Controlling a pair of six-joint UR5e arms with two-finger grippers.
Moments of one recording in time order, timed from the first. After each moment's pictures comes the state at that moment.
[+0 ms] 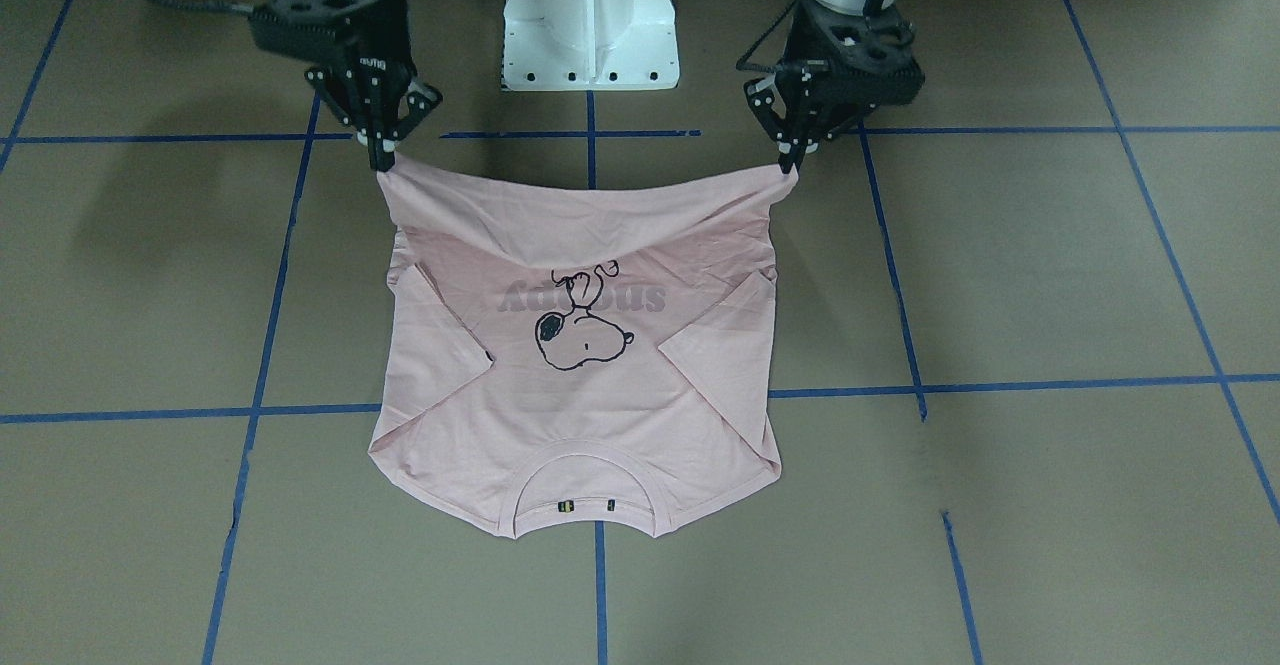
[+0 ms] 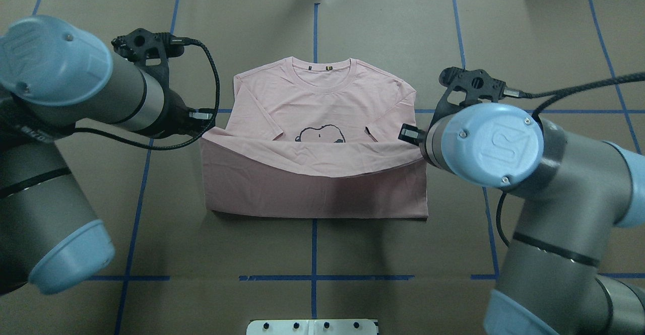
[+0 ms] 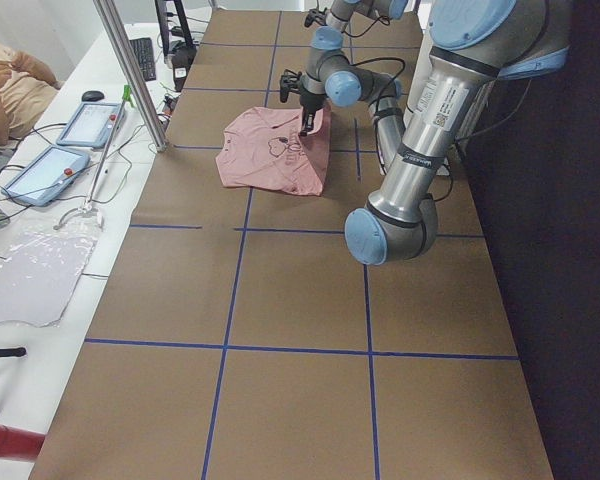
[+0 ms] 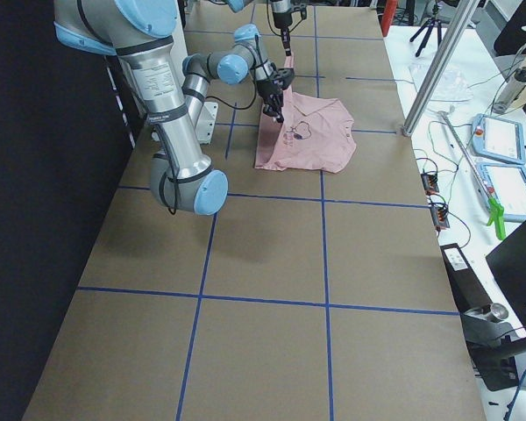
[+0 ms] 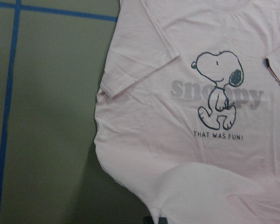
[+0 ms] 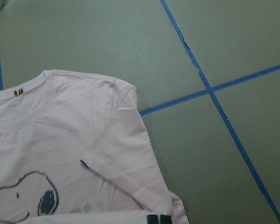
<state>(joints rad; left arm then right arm) -0.69 -2.07 -2.08 -1.42 -1.84 -1.16 0.52 -1.09 2.13 -1.89 1.49 1.54</state>
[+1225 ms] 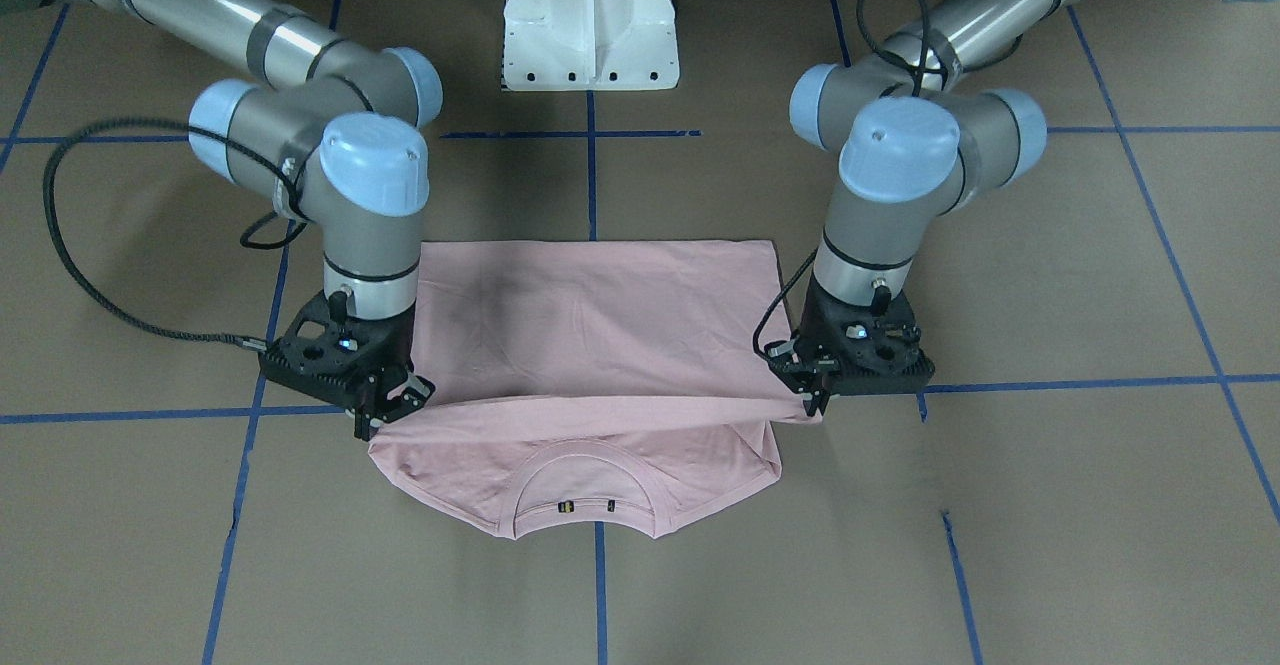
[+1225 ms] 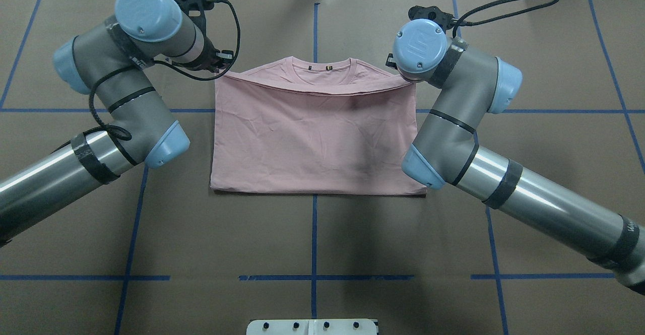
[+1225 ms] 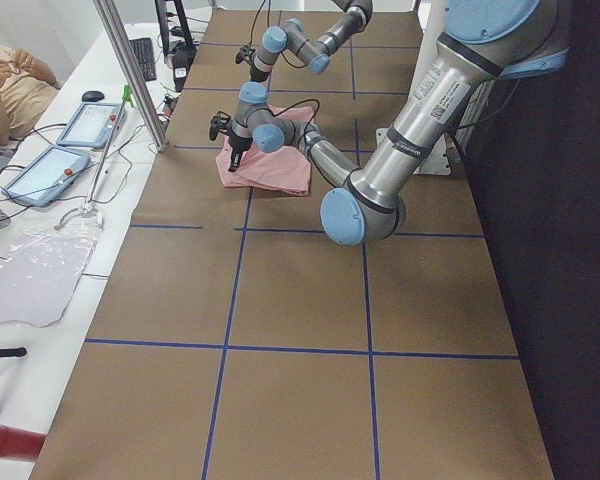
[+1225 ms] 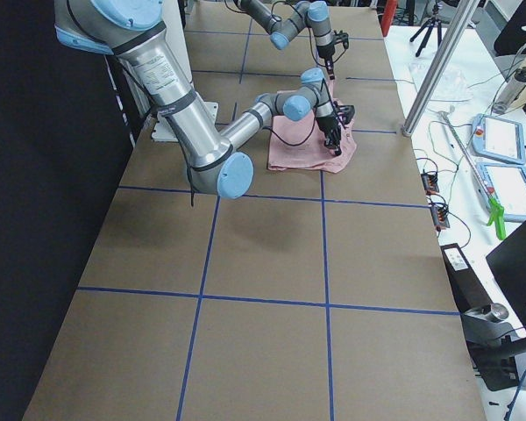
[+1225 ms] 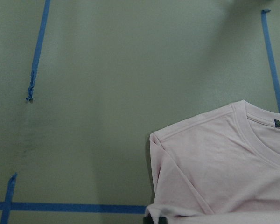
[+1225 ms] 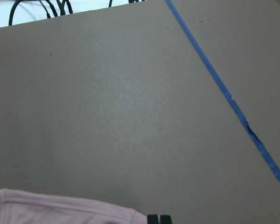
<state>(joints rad) -0.80 -2.25 -1.38 -1.93 -1.79 -1.02 0.72 -0.88 1.37 -1.38 1.53 1.36</state>
